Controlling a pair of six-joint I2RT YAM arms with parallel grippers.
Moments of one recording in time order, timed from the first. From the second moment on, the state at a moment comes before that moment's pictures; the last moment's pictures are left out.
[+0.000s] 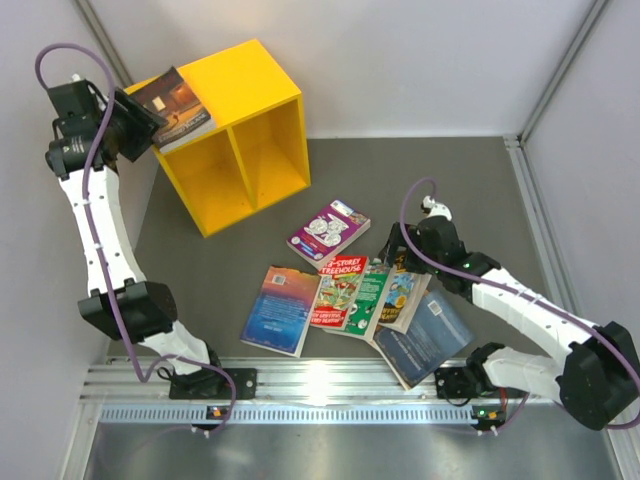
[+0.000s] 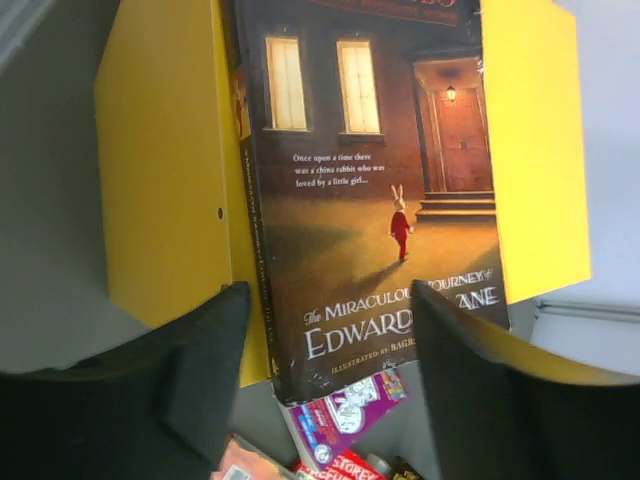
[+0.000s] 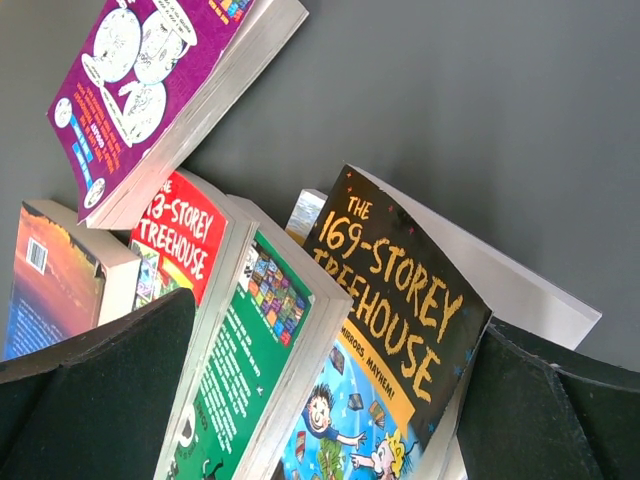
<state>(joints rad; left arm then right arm) 0.35 1.64 2.05 -0.91 0.30 -0.62 0.56 1.11 0.69 -0.28 0.11 0.64</state>
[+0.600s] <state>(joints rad) 0.35 1.50 2.06 -1.08 0.06 -0.54 0.57 1.12 0.74 -0.28 0.11 0.59</state>
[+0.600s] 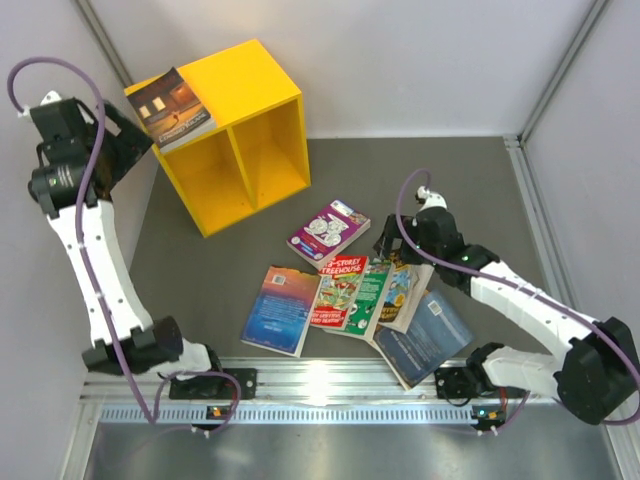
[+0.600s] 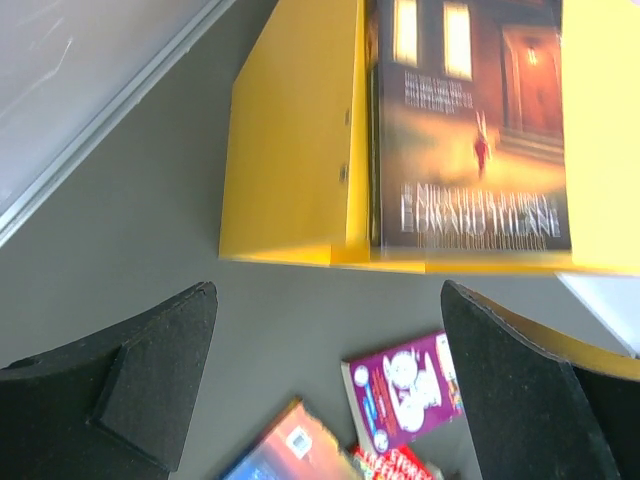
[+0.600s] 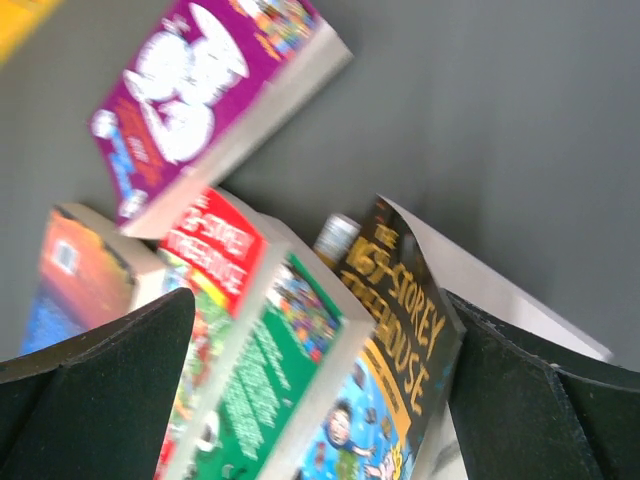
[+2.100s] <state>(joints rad) 0.24 1.11 1.61 -1.12 0.13 -0.55 0.43 1.81 1.02 -0.02 -0.39 1.06</state>
